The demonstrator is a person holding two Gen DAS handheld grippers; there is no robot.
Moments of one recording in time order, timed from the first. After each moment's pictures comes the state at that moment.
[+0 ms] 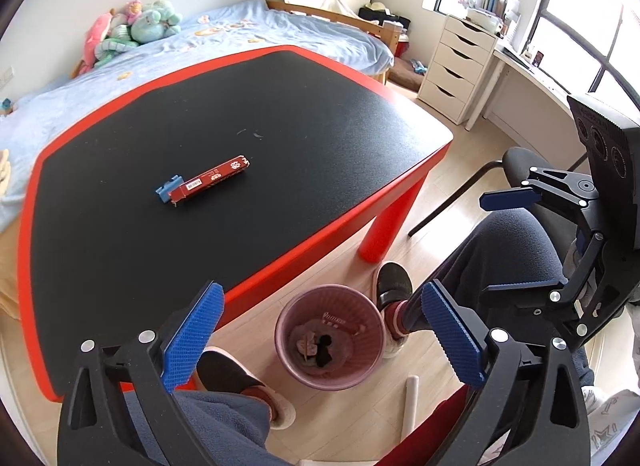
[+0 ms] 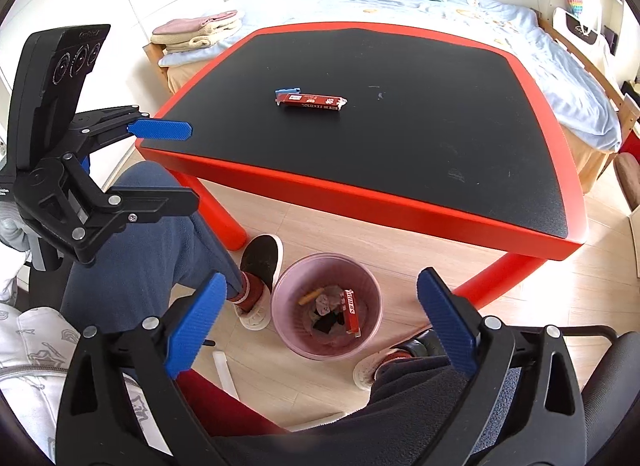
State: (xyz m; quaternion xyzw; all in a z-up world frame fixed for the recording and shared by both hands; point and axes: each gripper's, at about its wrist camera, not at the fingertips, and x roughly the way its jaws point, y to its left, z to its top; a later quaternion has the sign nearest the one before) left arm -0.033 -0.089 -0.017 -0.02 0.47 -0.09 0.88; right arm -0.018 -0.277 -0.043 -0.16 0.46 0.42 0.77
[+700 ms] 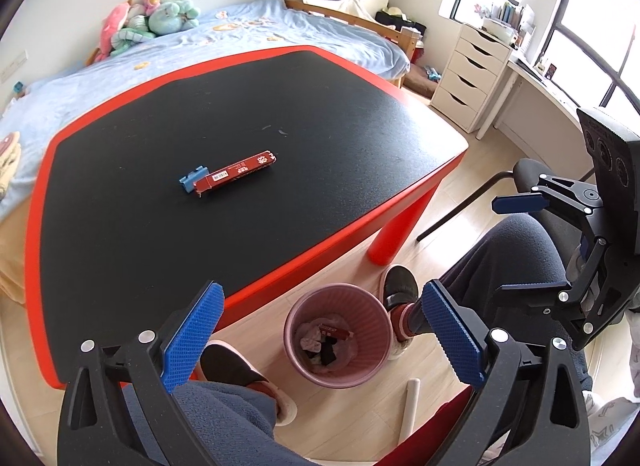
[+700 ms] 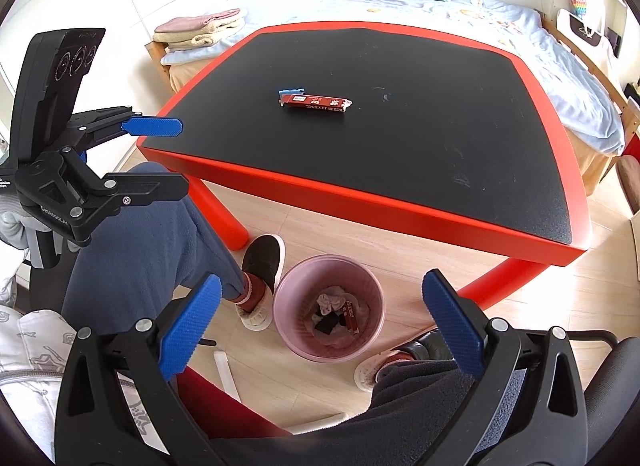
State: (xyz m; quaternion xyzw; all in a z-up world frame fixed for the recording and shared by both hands) left arm -0.035 -0.070 -0.014 -0.04 0.47 -0.07 0.88; right arm -0.016 -0.268 -0.039 -0.16 0.45 0.43 0.77
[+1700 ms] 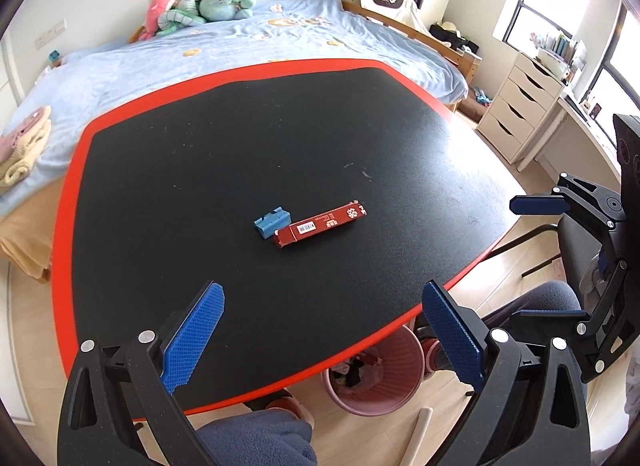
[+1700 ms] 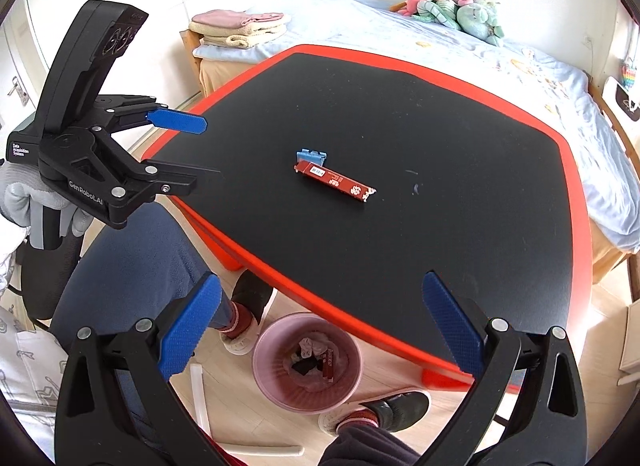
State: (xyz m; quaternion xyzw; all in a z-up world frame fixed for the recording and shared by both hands) left arm 0.025 -0.004 -0.002 -0.08 0.48 0.01 0.88; right arm 0.051 -0.185 -0.007 -0.23 0.40 0.50 0.74
